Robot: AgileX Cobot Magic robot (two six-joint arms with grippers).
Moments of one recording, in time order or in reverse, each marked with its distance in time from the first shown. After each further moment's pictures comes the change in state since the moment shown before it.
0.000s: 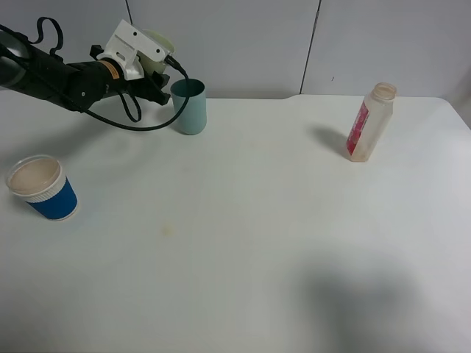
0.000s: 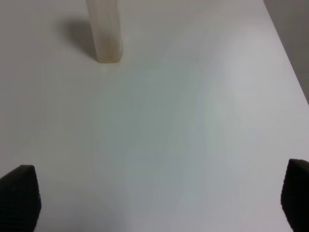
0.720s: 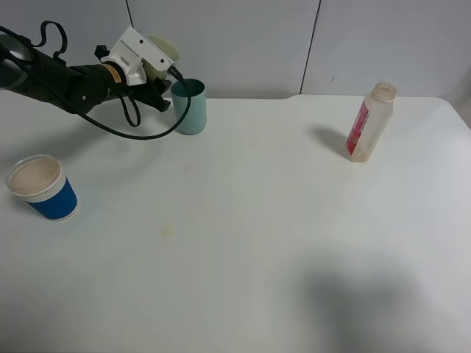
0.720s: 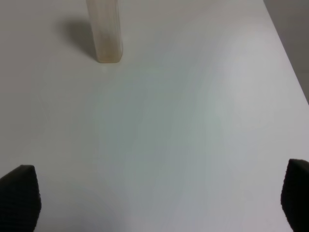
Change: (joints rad) left arm 0.000 0.012 0.000 0.067 -0.004 0.049; right arm 0.000 0.000 0.000 0.000 0.000 0.000
